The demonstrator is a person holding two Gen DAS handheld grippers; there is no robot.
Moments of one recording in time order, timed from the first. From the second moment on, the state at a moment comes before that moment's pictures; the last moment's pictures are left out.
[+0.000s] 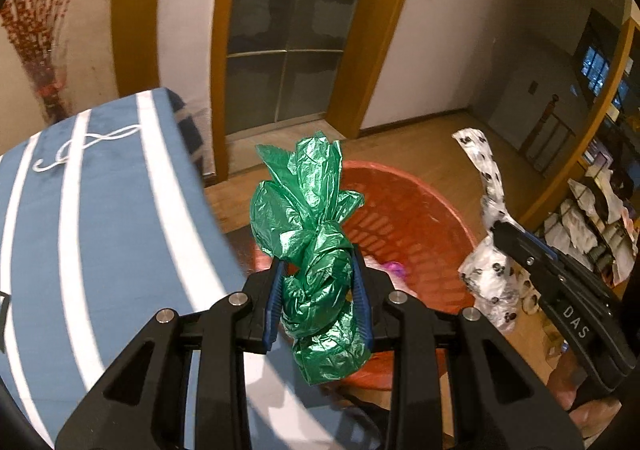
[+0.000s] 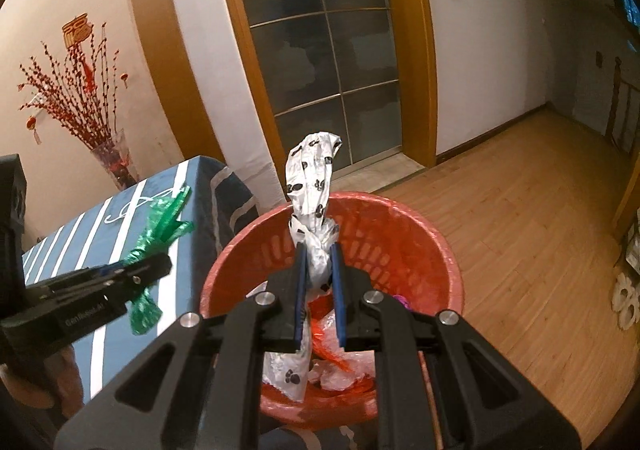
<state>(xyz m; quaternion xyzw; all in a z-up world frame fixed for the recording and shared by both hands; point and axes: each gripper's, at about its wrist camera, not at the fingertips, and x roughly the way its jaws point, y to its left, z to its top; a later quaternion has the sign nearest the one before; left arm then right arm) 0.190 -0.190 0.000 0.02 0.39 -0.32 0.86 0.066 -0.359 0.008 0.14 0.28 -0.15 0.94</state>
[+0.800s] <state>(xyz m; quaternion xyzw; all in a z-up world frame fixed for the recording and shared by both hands) 0.196 -0.234 -0.014 0.03 0.41 -0.34 0.84 0.073 -0.391 -0.008 0.17 0.29 -0.16 0.93</state>
